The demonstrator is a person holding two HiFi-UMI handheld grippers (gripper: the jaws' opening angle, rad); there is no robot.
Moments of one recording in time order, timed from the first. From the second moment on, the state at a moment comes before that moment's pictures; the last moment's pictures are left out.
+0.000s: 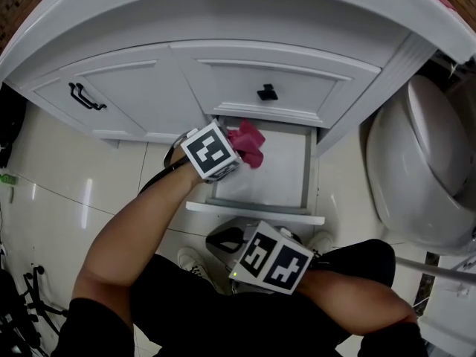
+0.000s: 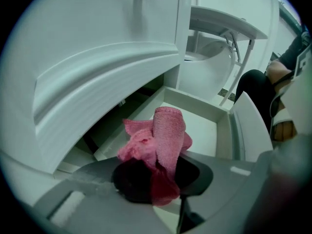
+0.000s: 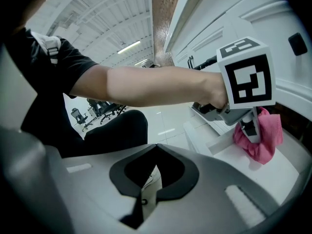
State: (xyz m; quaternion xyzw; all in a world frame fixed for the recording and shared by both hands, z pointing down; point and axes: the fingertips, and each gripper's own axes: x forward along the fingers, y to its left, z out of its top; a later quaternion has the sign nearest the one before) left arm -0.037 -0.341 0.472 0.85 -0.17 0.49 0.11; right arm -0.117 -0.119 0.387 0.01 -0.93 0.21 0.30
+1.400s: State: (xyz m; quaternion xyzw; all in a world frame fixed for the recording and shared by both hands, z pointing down) left arm -0.016 -0.290 0.487 0.84 -0.06 0.53 0.07; right arm -0.100 -0.111 0.390 0.02 -0.93 0.20 0.31
